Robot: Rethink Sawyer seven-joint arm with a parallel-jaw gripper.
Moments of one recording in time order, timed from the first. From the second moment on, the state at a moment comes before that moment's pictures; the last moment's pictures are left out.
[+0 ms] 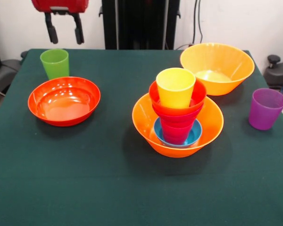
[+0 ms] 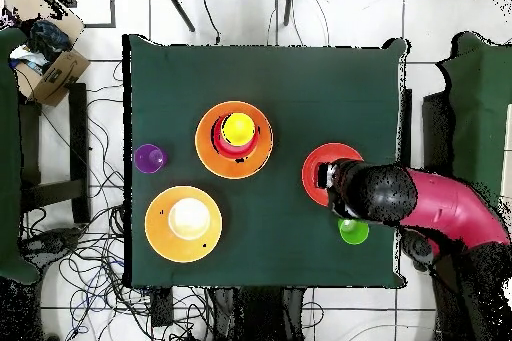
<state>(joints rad) -0.86 -0.88 0.46 1.83 -0.37 0.69 1.64</state>
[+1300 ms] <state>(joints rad) -0.87 -0.84 0.46 1.89 -0.45 0.62 1.64</state>
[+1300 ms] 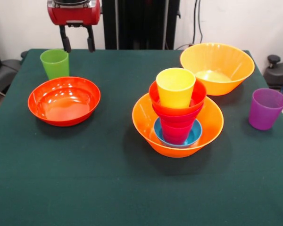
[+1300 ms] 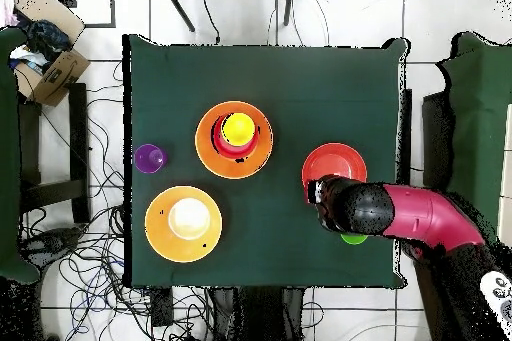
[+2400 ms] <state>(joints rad) -0.87 -0.83 0.46 1.92 -0.46 0.62 1.64</state>
